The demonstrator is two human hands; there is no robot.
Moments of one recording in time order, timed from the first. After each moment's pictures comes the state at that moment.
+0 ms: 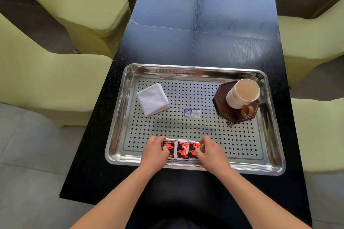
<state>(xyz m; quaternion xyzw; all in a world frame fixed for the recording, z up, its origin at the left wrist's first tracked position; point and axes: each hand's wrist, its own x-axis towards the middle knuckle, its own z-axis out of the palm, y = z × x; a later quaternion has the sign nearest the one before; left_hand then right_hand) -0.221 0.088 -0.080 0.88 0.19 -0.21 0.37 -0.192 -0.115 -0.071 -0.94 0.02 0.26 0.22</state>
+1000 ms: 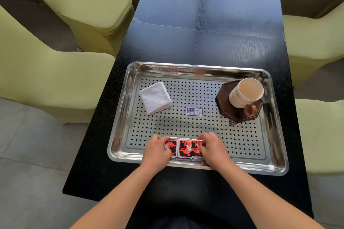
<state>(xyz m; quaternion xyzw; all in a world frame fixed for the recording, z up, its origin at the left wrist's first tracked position) -0.228 0.089 -0.077 0.90 0.15 -0.21 0.35 -0.180 -0.116 -0.082 -0.95 -0.02 0.24 0.22</state>
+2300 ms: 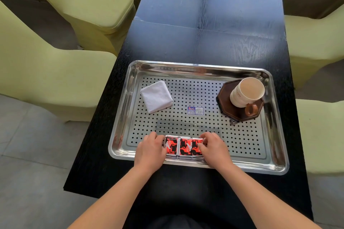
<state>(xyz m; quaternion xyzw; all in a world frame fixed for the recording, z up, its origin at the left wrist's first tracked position) -0.235 0.104 -0.072 0.96 0.10 -0.16 0.21 -0.185 -0.116 -0.079 -0.94 0.01 0.23 0.25</state>
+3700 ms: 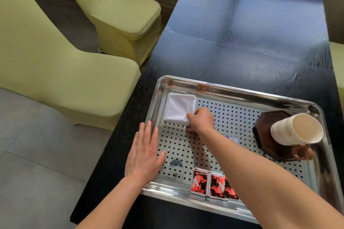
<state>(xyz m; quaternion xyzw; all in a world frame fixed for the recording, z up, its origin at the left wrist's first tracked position) -0.201 0.223 -0.127 0.99 0.08 -0.09 0.08 -0.020 0.074 -0.105 -0.91 0.12 0.24 0.31</state>
